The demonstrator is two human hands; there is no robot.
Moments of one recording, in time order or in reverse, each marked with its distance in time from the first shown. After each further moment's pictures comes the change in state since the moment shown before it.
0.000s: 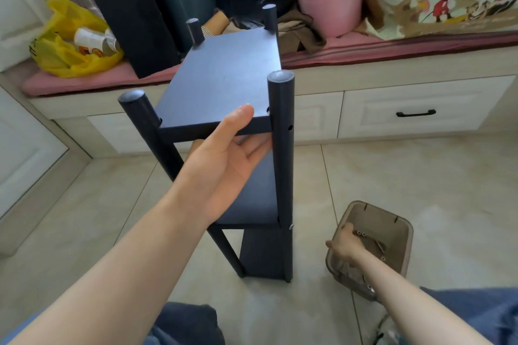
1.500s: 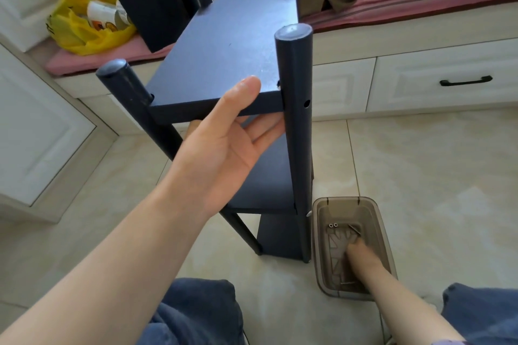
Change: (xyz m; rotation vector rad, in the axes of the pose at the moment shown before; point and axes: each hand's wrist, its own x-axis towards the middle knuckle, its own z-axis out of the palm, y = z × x) left_hand -0.001 -0.002 0.000 0.105 0.042 -0.013; right_hand 0.040 0.055 0.085 -0.561 0.017 -0.261
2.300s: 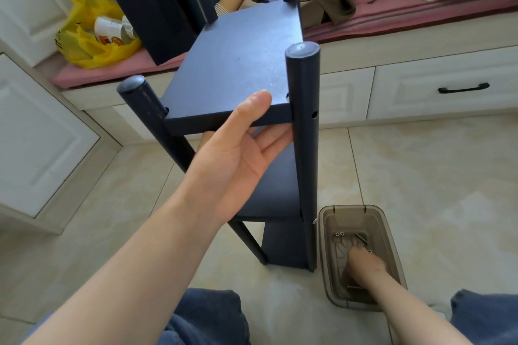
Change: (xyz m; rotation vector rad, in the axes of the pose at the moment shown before) left_hand 0.000 -0.001 0.001 -0.029 -0.002 -0.011; right_hand -0.016 -0.016 -0.021 -0.085 -0.060 0.005
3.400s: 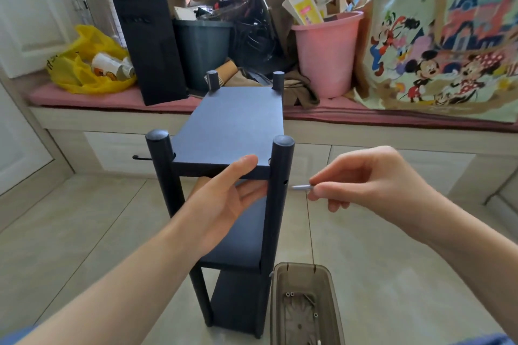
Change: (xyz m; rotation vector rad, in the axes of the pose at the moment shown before) left_hand -0.004 0.006 0.001 -0.090 0.029 0.029; right_hand -0.272 -0.013 -0.344 0.864 0.415 -0.876
